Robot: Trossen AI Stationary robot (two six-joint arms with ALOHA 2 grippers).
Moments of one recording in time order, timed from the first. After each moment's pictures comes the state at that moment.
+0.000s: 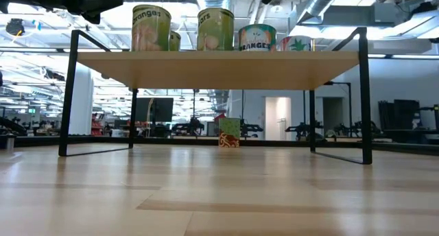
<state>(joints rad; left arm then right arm) 0.29 0.28 0.44 -0.15 0.12 0.21 0.19 1.69 1.81 -1.19 0.20 -0.08</state>
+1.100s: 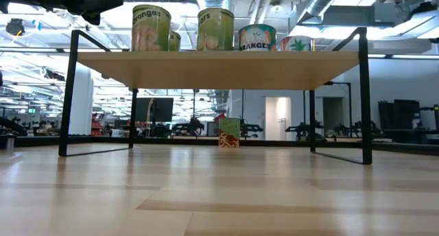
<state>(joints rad) 0.29 0.28 0.44 -0.15 0.11 0.18 -0.16 1.09 1.36 -0.59 0.03 -0.49</state>
